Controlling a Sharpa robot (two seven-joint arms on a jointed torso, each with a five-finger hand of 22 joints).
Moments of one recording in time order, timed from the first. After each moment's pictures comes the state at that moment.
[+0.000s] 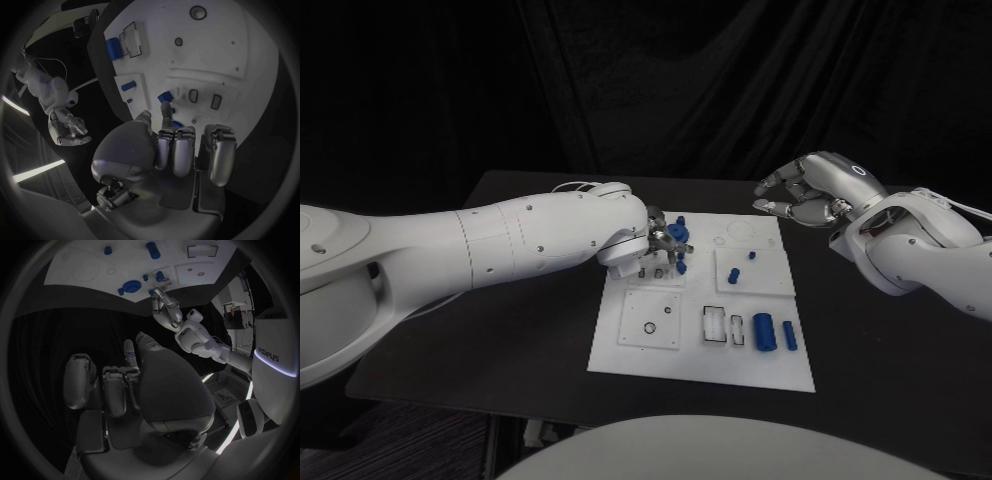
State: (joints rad) left arm 1.29 -0.43 -0.21 1.26 -0.80 -0.05 -0.61; left_hand 1.15 0.14 -0.09 0.27 0.22 0.91 0.03 0.48 0.94 1.47 -0.04 1.57 1.31 1.46 -0.08 1.57 1.31 0.01 1.46 0.03 1.57 1.31; right arm 1.33 -0.94 -0.25 1.55 -1.37 -0.63 0.11; right_hand 1.48 -0.08 0.14 0.28 0.26 1.04 0.11 0.11 0.26 1.47 0.04 1.57 1.31 1.47 -0.01 1.57 1.31 0.06 1.41 0.10 1.34 1.31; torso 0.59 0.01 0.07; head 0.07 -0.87
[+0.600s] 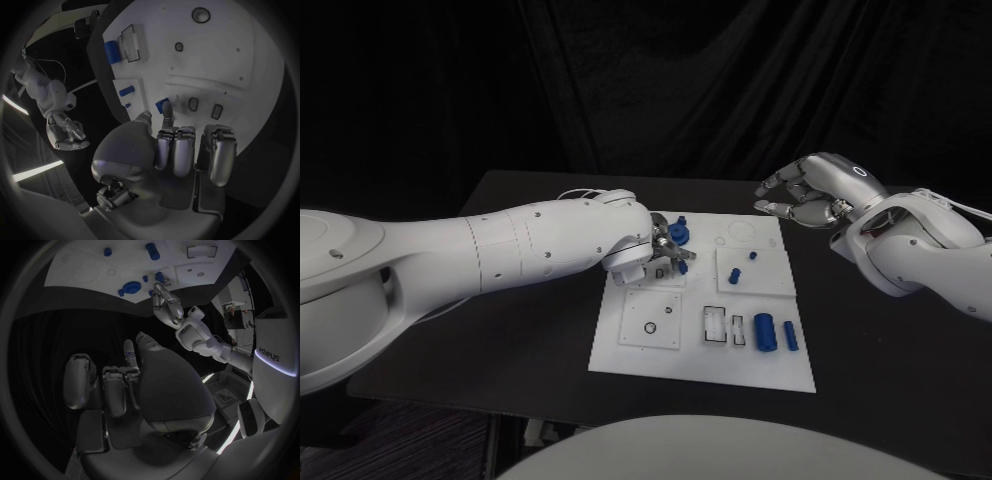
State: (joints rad) left arm 1.27 -0.42 -0.21 1.24 -0.80 -0.05 -0.61; left_hand 1.16 0.14 -0.08 0.27 0.25 0.92 0.04 0.42 0.92 1.47 -0.04 1.57 1.31 1.46 -0.08 1.57 1.31 0.01 1.46 0.03 1.57 1.31; right arm 1.33 -0.94 -0.25 1.55 -1.37 -0.62 0.10; right_hand 1.48 -0.08 0.14 0.28 0.26 1.04 0.11 0.11 0.26 1.47 0.04 1.57 1.31 1.47 -0.01 1.57 1.31 0.06 1.41 0.10 1.34 1.31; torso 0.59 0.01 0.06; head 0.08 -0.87
